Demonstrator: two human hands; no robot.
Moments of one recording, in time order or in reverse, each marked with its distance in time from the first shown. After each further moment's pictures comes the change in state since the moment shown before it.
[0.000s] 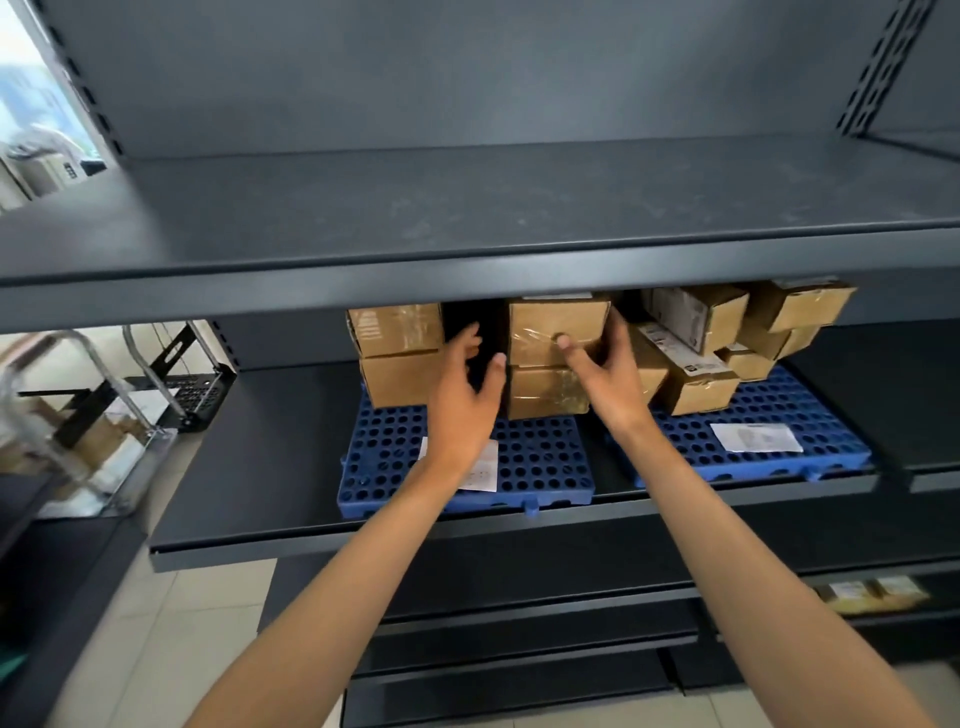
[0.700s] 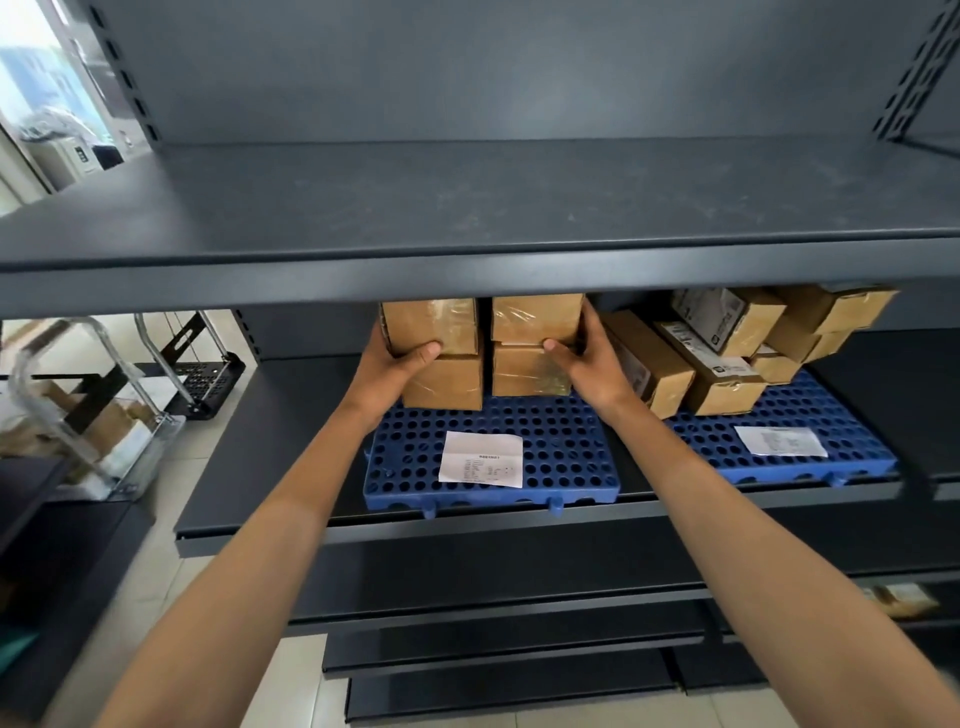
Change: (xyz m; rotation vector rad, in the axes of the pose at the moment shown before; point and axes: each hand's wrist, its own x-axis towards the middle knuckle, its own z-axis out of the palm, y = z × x) left_hand 0.064 -0.072 -0.106 -0.219 -0.221 -0.283; right_hand 0.026 0.002 0.042 -0.041 -0.205 0.036
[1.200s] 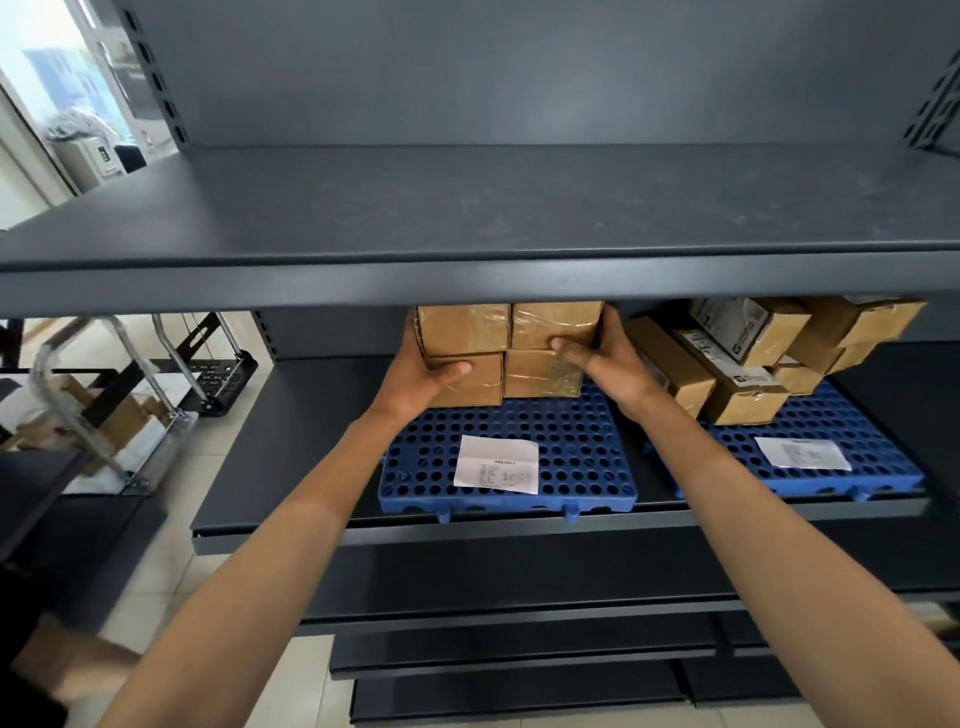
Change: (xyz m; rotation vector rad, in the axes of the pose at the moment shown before) left_hand 0.003 -0.005 0.009 0.186 -0.087 0.040; right_hand 0.016 -0.004 -0.005 0.035 -0.050 0.033
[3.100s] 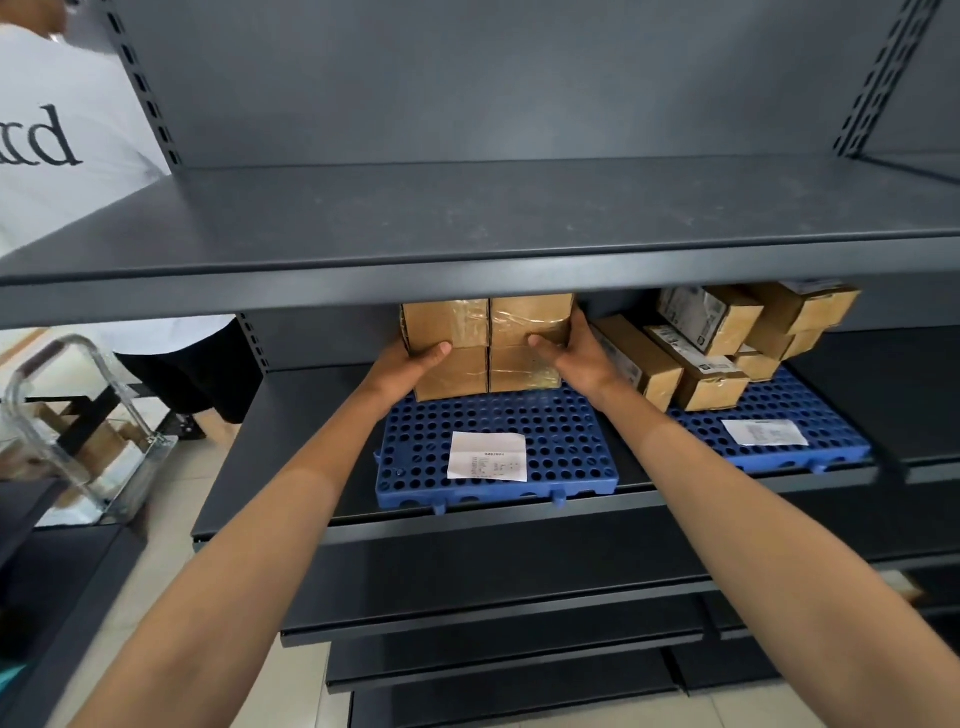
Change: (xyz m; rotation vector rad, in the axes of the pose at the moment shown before) left_hand 0.002 0.018 -0.014 -0.001 -0.068 -0.130; right_hand -0.013 -0.019 0.017 -0.166 0.058 0.043
